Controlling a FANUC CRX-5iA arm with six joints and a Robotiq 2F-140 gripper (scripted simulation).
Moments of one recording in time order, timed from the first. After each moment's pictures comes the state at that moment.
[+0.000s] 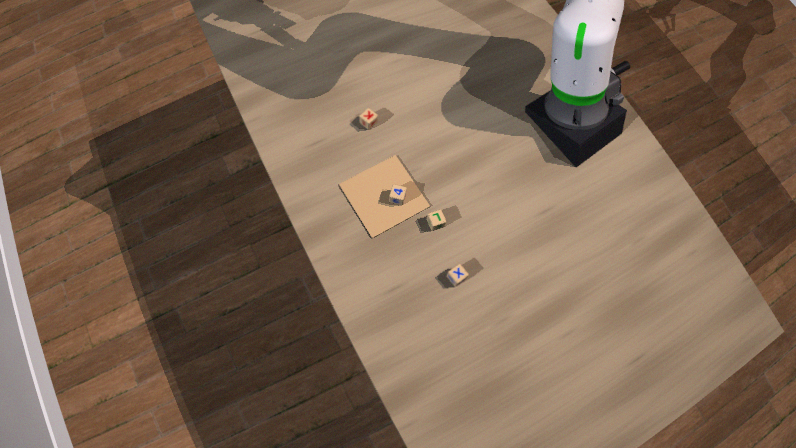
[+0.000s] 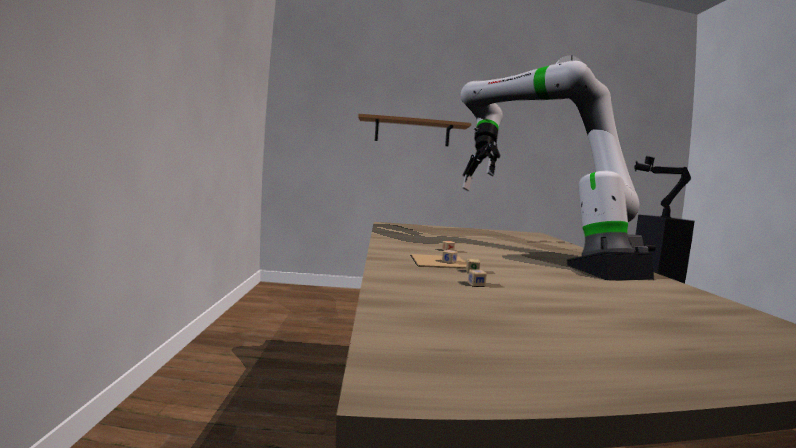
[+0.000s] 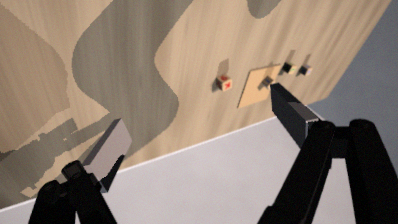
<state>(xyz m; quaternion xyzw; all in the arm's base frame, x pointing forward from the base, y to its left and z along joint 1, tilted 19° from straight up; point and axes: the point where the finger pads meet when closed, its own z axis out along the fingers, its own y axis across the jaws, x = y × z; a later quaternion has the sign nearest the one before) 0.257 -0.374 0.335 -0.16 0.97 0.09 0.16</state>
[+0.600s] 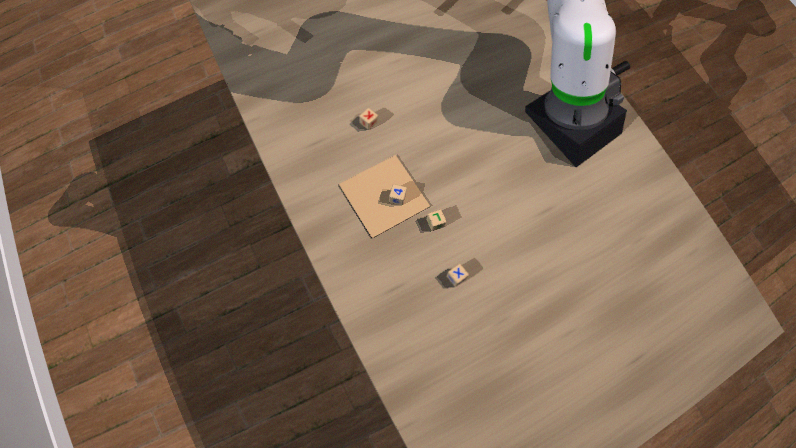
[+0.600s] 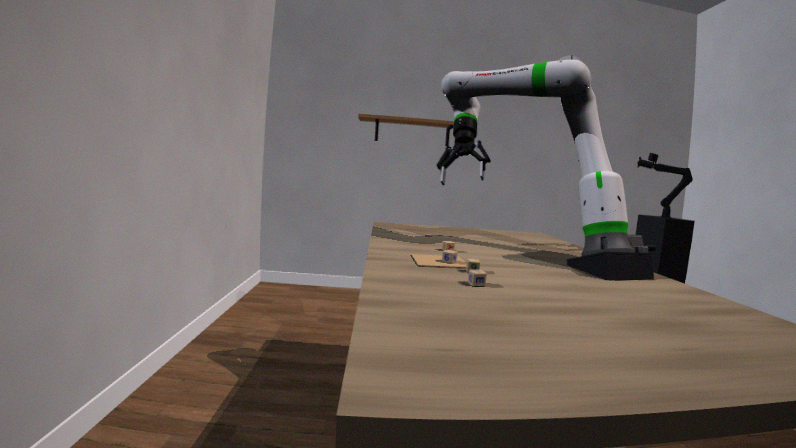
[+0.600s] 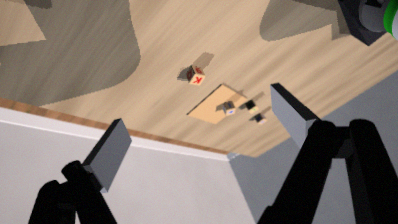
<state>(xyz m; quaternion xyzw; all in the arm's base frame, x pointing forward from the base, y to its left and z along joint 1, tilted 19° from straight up) 0.339 -0.315 0.316 -0.46 0.88 0.06 0.13</state>
